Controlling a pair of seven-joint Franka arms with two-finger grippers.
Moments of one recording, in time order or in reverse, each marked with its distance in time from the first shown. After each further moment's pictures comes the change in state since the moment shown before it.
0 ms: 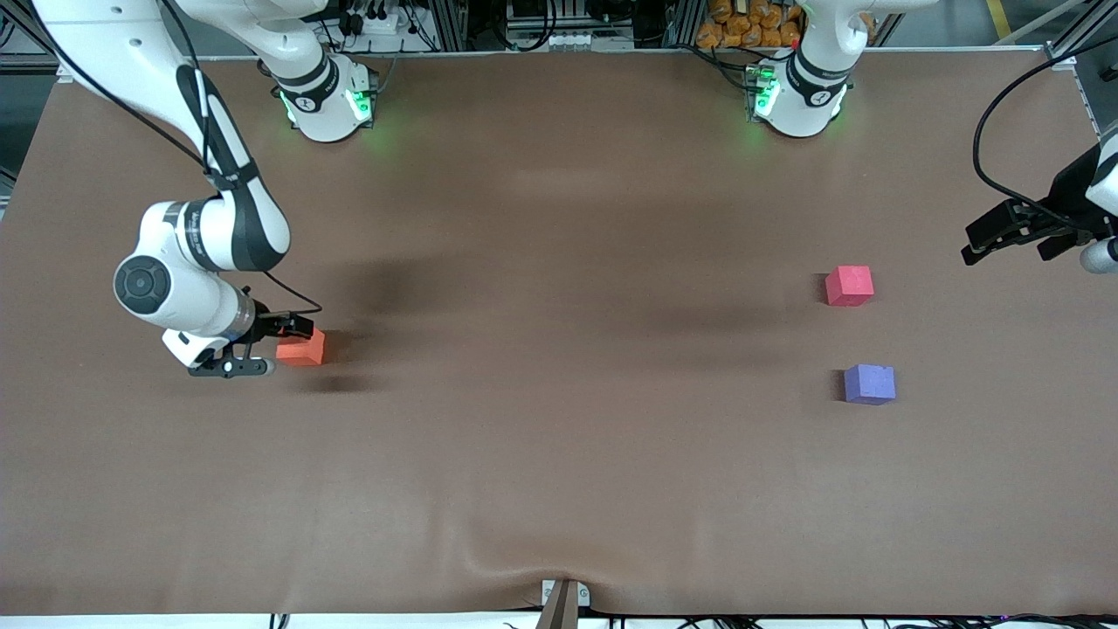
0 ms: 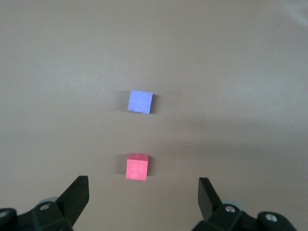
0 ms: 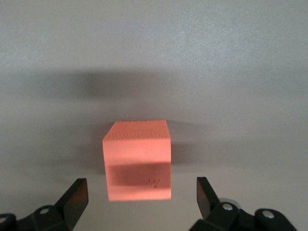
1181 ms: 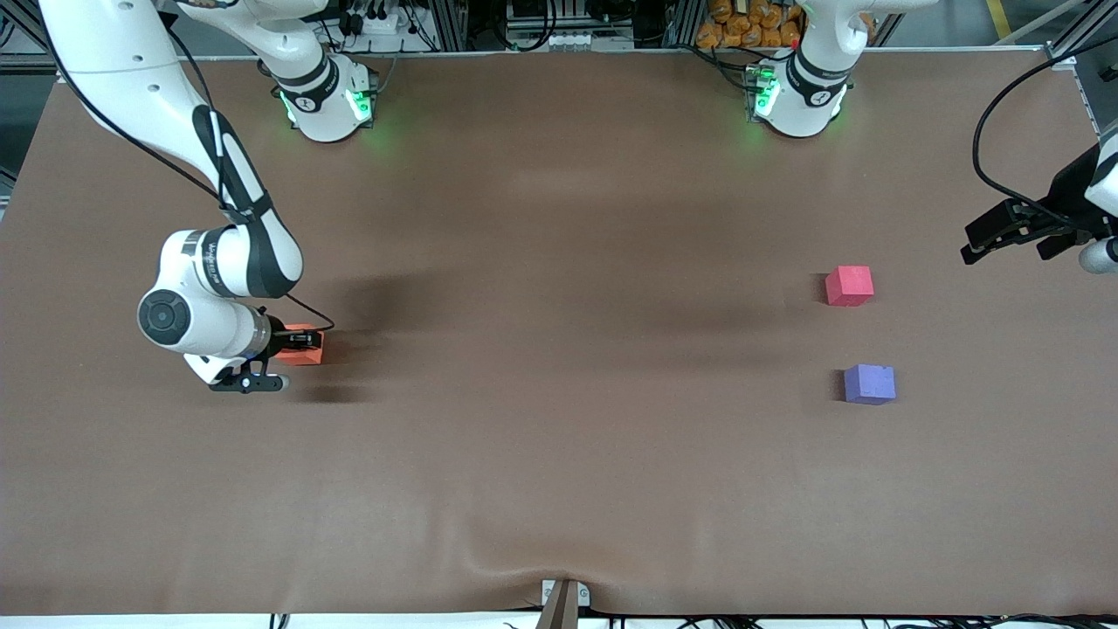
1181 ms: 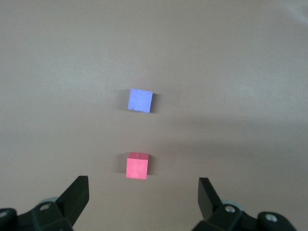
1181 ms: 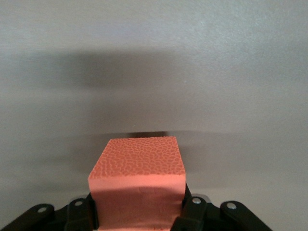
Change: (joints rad) left arm 0.000 0.000 0.000 0.000 0.000 -0.005 0.000; right arm 0.013 0.082 0.007 0.086 0.025 -0.085 0.000
